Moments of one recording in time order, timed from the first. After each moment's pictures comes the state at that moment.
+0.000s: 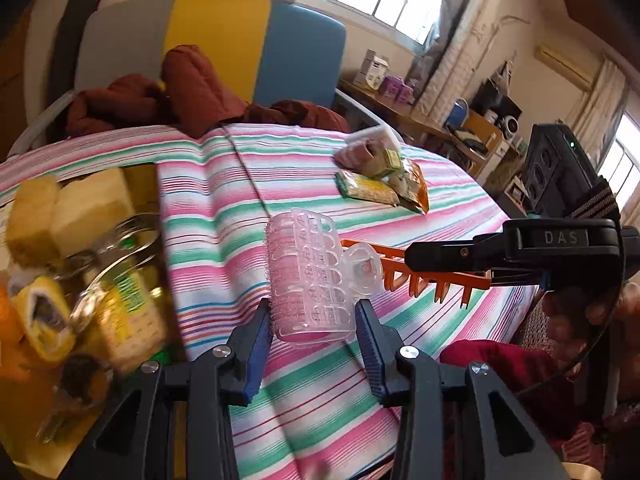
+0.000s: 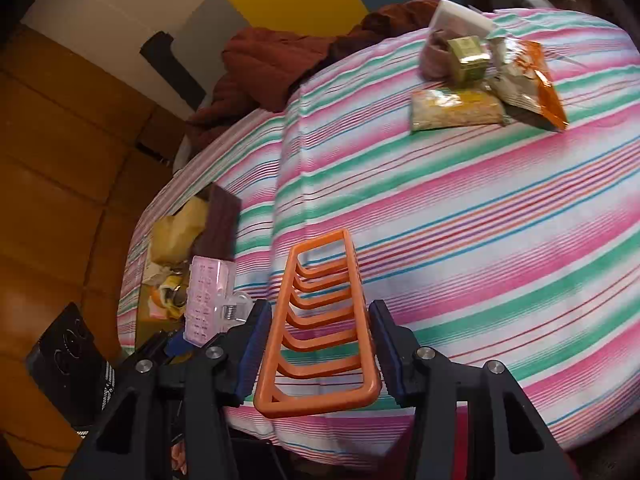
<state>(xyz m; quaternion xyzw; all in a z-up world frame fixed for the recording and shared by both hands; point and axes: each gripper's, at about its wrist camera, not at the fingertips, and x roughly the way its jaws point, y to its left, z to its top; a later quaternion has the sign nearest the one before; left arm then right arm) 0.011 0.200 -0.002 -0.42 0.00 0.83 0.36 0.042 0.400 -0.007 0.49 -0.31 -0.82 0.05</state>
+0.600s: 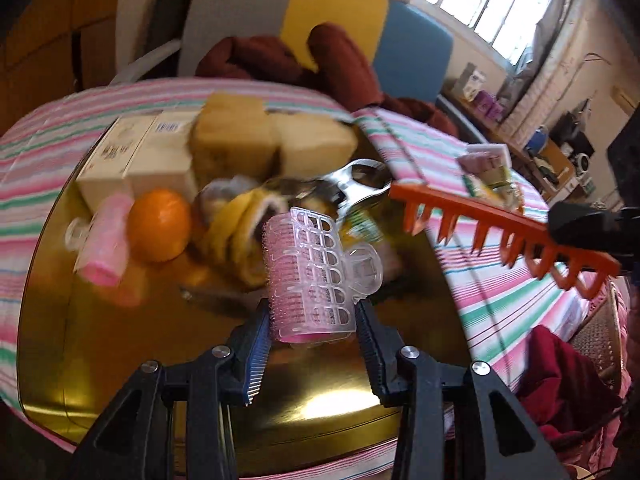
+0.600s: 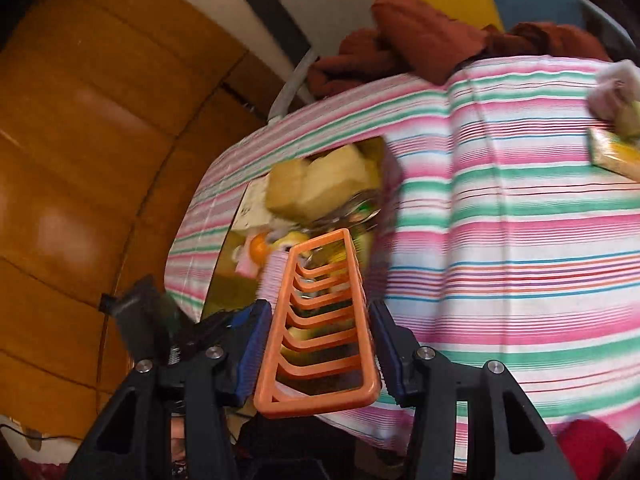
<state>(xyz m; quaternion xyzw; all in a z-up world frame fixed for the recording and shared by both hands) -0.020 0.067 -0.037 -0.48 -0.03 0.85 0.22 0.010 0.264 0.032 0.49 -0.25 -0.81 0.20</state>
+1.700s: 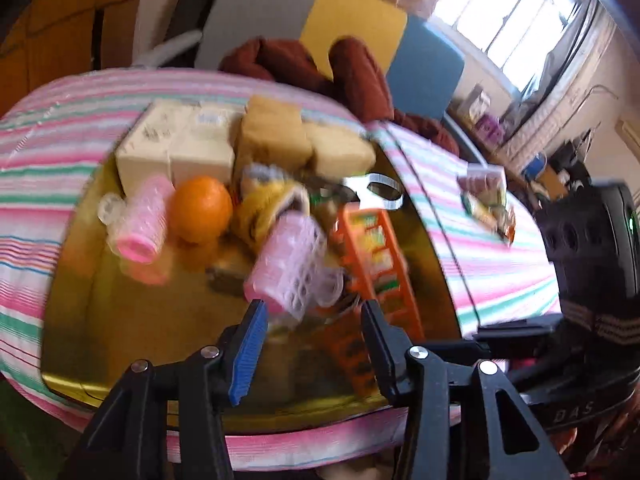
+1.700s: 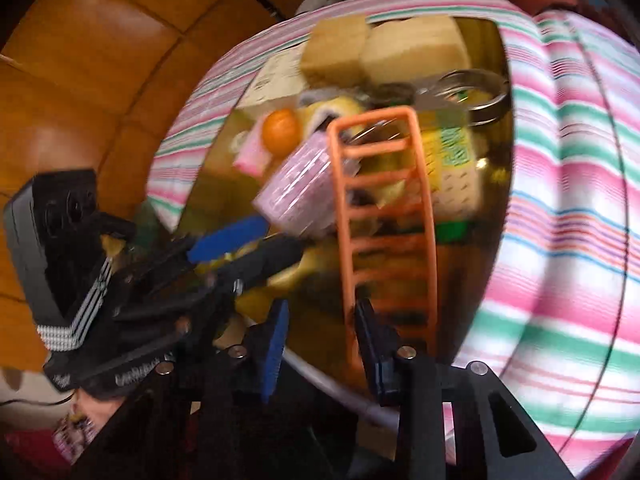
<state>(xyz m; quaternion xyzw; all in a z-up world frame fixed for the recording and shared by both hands) -0.011 0.026 -0.020 -0.46 -0.09 0.85 0.22 -0.006 0.162 -0.034 0.59 -0.15 -0.75 0.26</state>
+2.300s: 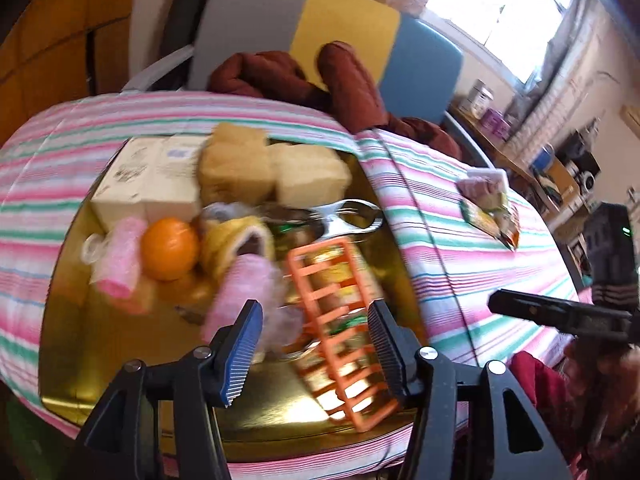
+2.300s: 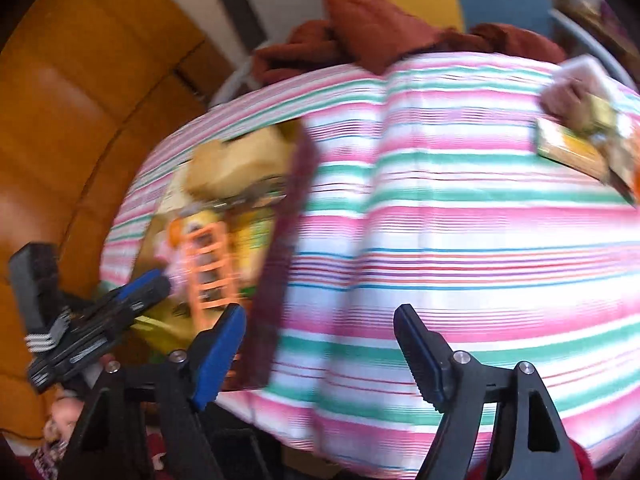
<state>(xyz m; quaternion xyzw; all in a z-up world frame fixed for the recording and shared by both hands) -0.017 0.078 0.000 -0.46 -0.04 0.86 0.22 0.010 0.304 -0.007 0.51 -0.18 -0.83 0.09</state>
